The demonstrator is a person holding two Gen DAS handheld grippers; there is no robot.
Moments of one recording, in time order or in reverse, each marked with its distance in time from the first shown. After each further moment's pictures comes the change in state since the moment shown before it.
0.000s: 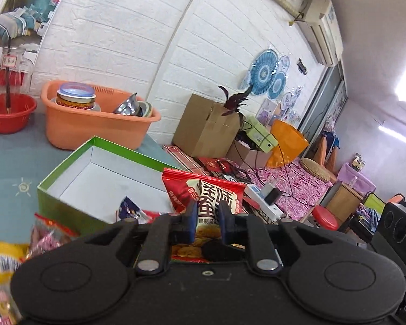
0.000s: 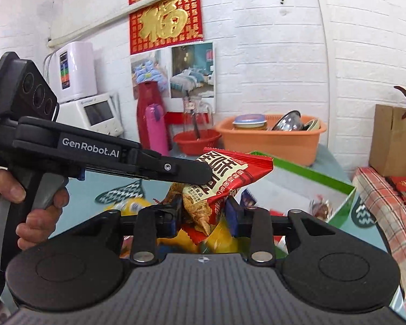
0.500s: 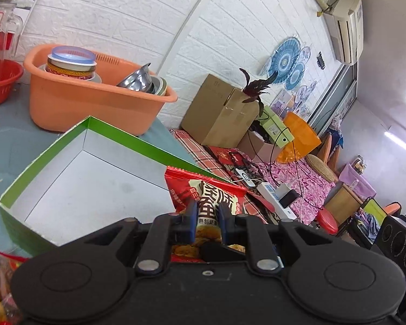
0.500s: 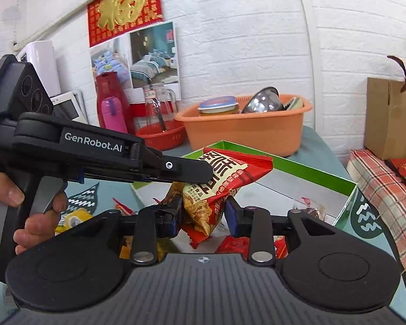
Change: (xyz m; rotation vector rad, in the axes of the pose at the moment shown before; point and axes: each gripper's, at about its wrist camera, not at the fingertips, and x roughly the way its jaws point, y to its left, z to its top) left arm 0.098 0.059 0.020 -0.081 0.083 -0.023; right arm 0.075 -0.063 -0.006 0.077 0.055 -0.050
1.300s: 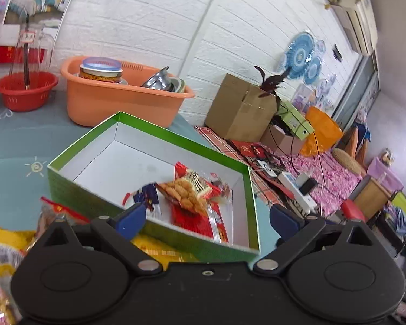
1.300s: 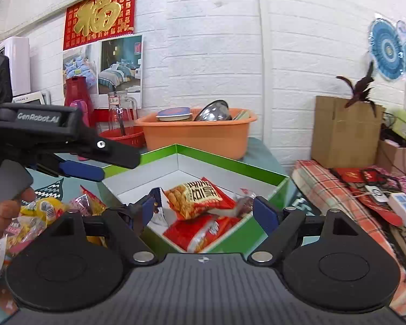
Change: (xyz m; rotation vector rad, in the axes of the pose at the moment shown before) left arm -0.063 -0.047 -0.043 0.058 -0.013 0.164; right arm -0.085 0.014 -0.031 -0.048 -0.090 -0.228
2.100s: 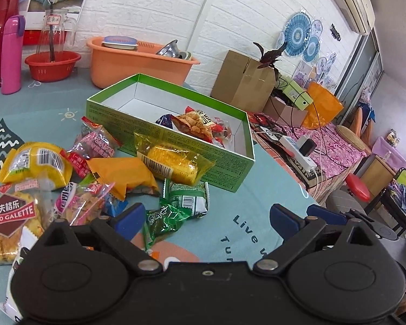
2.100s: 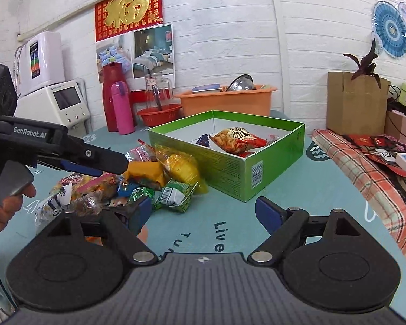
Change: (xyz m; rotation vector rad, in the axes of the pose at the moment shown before) left arm -0.066 -0.006 -0.085 0.014 0.061 0.043; right arm -0.069 0.034 -0.060 0.026 0.068 0.123
